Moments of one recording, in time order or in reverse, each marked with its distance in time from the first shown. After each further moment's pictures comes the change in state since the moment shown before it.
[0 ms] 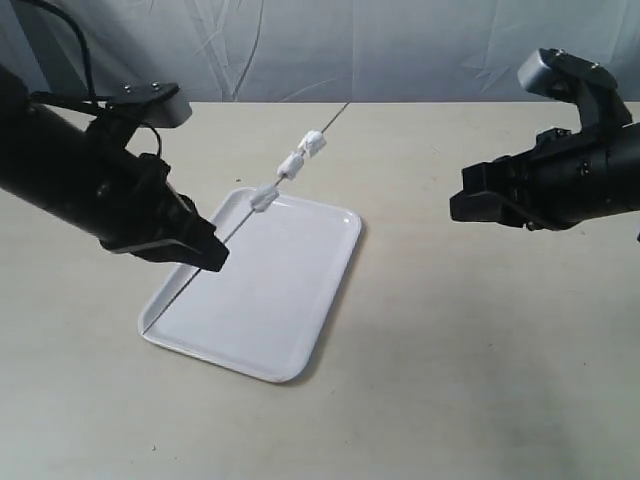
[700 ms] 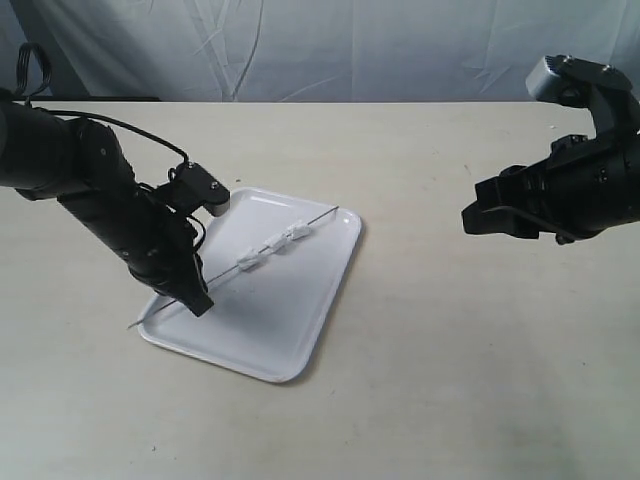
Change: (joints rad) left arm 0.000 0.449 -0.079 0.345 -0.305 0.183; right arm 0.000 -0.060 0.000 -0.221 0.008 0.172
